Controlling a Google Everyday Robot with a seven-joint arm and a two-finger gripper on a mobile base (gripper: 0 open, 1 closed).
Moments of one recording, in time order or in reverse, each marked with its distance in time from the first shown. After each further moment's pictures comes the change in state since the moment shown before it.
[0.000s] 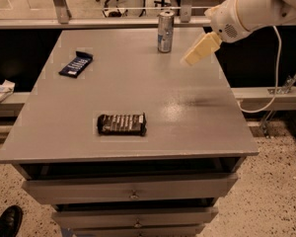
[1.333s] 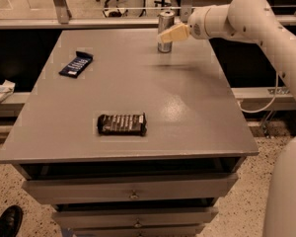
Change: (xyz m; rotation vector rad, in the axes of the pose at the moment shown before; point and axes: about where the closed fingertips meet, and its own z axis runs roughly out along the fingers) arm -0.017 -0.111 0.115 0.211 -0.281 0.279
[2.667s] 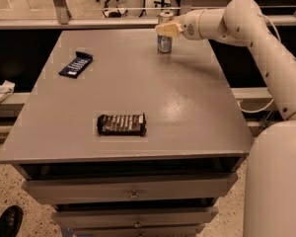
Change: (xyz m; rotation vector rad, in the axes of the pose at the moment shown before) arm -0.007 0.015 0.036 -0.154 -0.094 0.098
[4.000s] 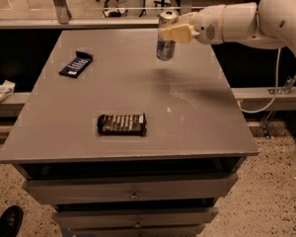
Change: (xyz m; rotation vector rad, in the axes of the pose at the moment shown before) arm -0.027 0.109 -0.101 -0.231 -0.028 -0.056
